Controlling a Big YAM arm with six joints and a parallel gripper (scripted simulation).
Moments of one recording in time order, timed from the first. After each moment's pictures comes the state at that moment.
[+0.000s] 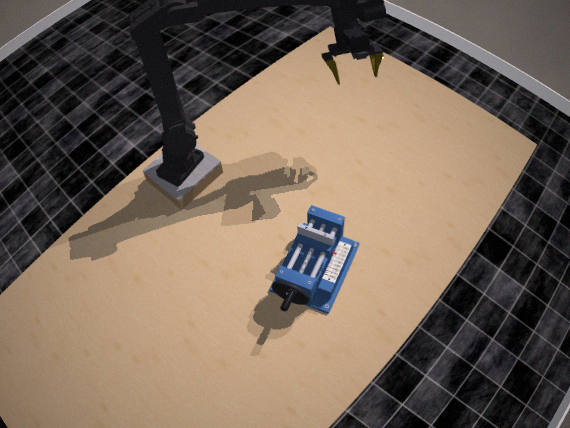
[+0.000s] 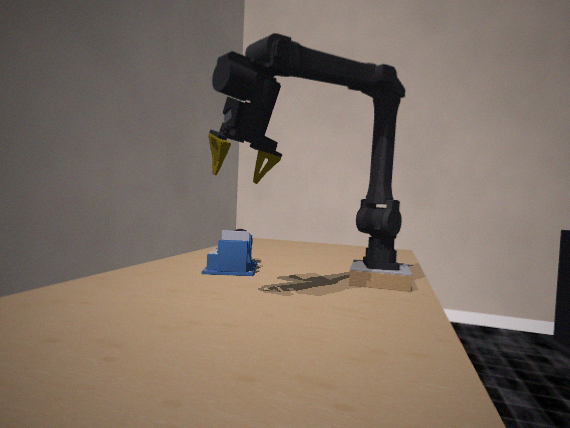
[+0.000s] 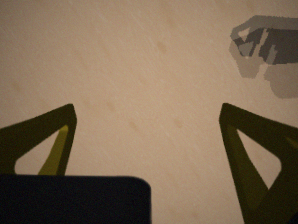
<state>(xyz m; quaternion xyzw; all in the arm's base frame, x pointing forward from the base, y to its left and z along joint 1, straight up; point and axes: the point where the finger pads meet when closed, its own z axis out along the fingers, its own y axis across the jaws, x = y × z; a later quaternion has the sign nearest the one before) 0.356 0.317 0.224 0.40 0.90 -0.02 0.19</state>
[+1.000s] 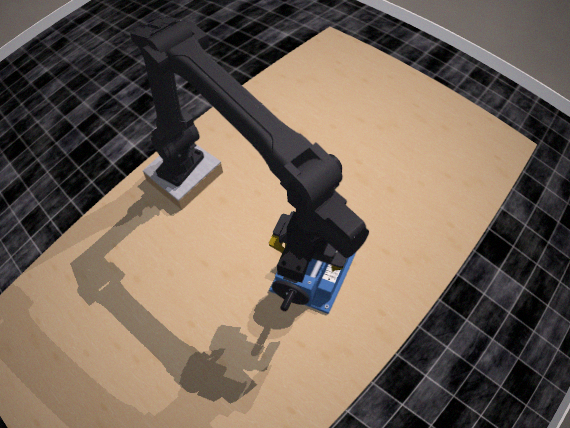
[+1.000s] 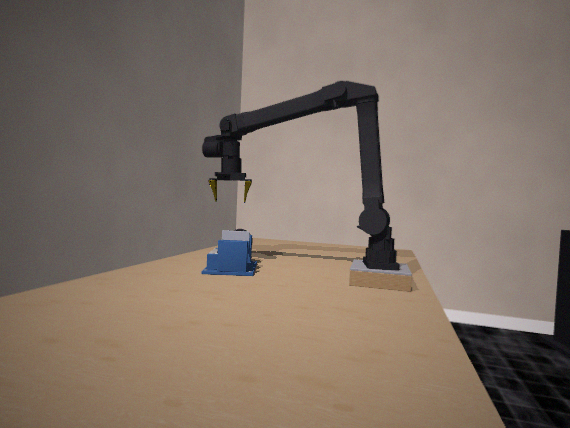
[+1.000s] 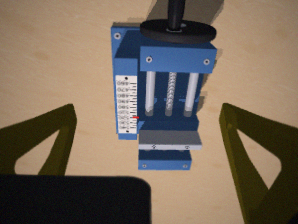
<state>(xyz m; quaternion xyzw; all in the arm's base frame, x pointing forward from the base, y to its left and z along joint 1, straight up) 0.486 -0.145 0.171 0.65 0.76 -0.02 0.01</state>
